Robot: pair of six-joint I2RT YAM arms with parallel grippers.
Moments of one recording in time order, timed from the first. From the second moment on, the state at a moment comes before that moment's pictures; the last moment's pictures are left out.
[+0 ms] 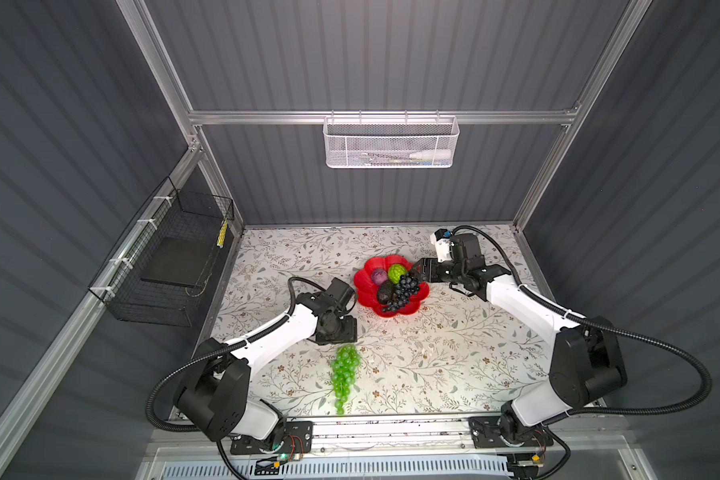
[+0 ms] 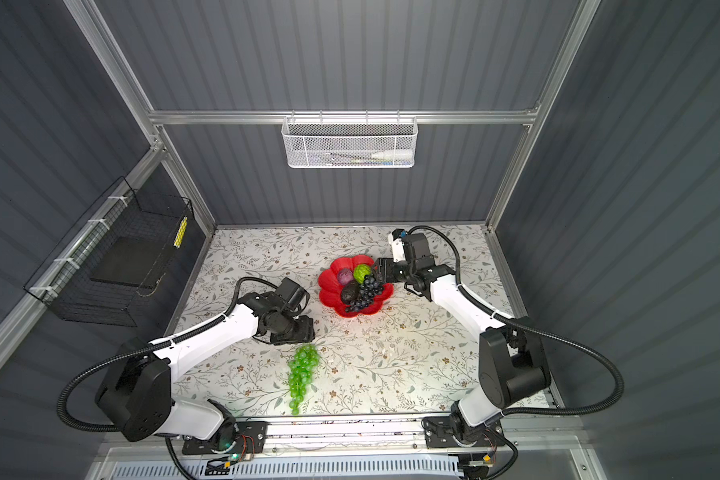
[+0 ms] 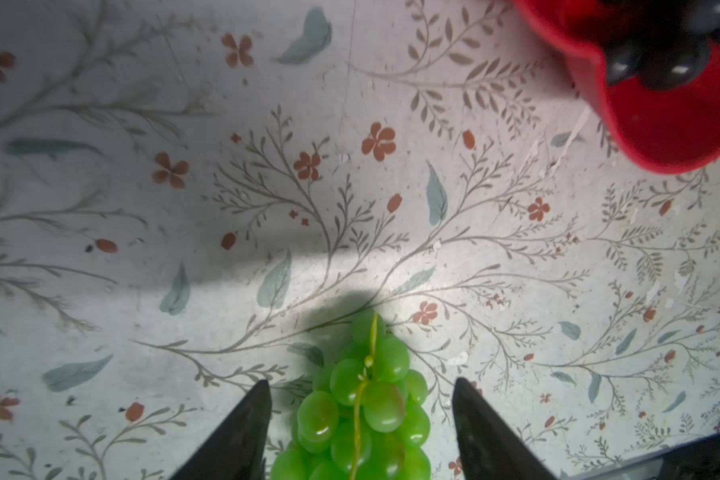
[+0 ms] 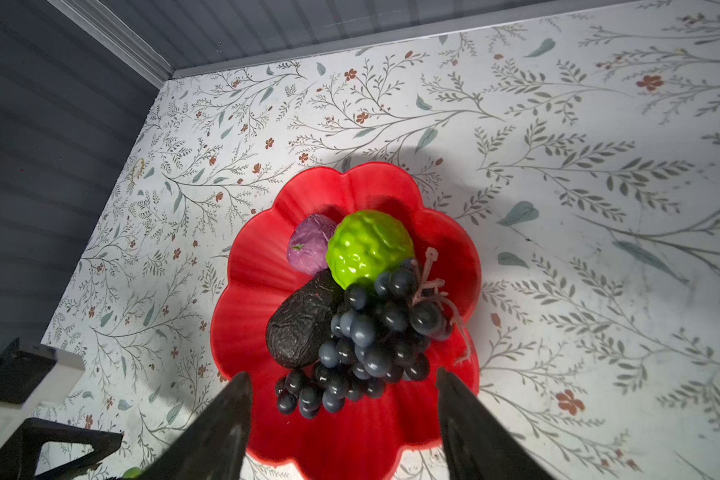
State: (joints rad) left arm -0.63 1.47 0.94 -0.78 0.12 -0.60; right arm 0.36 1.55 1.11 -0.25 -0.26 0.31
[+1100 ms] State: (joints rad) left arm -0.63 1.48 0.96 -0.87 0.20 -0.54; right arm 0.38 1.51 1.00 -0.15 -0.26 0.40
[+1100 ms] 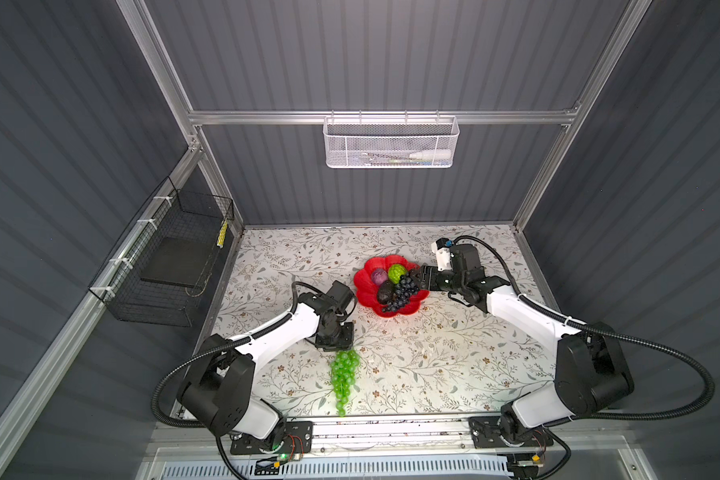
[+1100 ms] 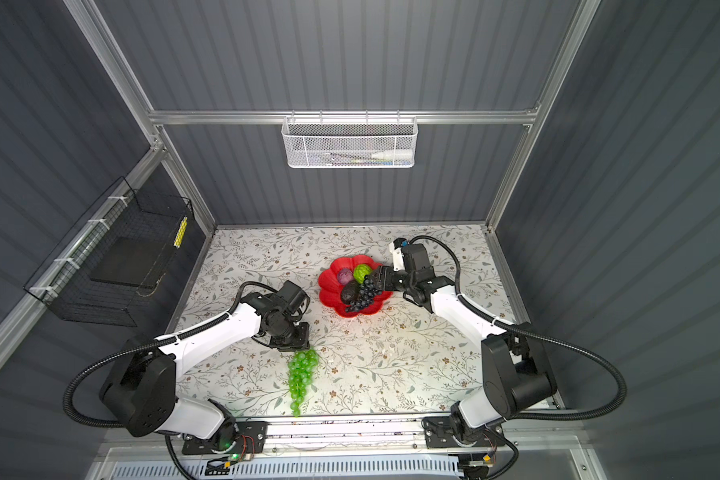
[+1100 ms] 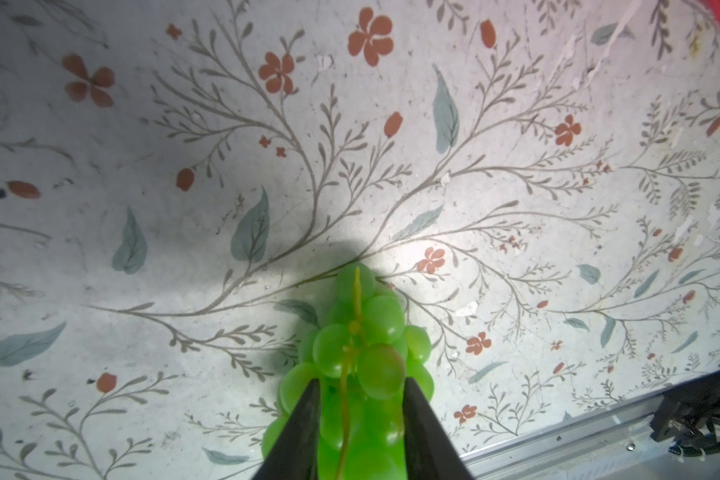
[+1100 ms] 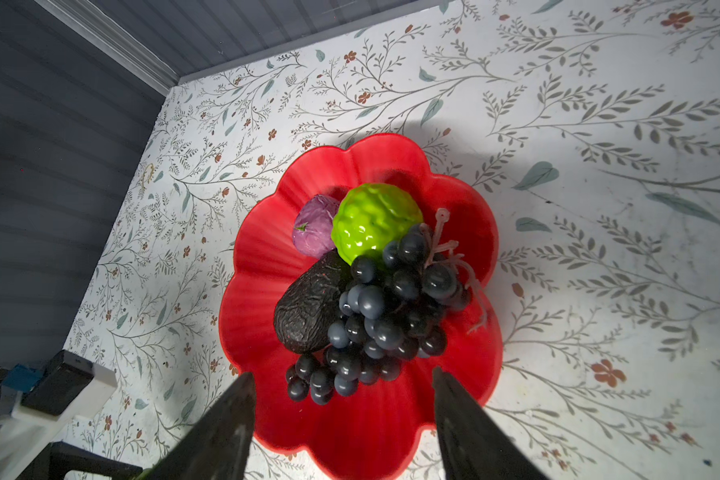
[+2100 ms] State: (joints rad) left arm -0.63 1.39 1.09 -0.95 0.23 -0.46; right arm 0.39 1.46 0.98 -0.14 -0.26 0.41
